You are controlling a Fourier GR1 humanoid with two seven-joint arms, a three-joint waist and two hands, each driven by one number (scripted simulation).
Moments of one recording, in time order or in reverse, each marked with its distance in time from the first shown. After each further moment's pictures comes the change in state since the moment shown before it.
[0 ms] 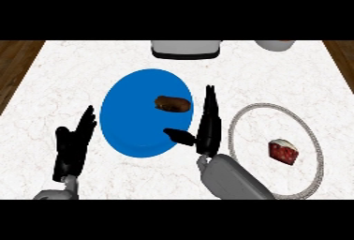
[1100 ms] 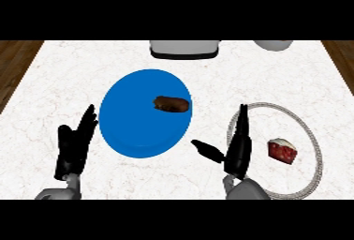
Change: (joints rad) left arm -0.010 -0.040 0.036 0.006 -0.042 -0.025 0.004; right arm 0.330 -0.033 -0.201 -0.212 0.224 0.056 -0.048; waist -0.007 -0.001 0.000
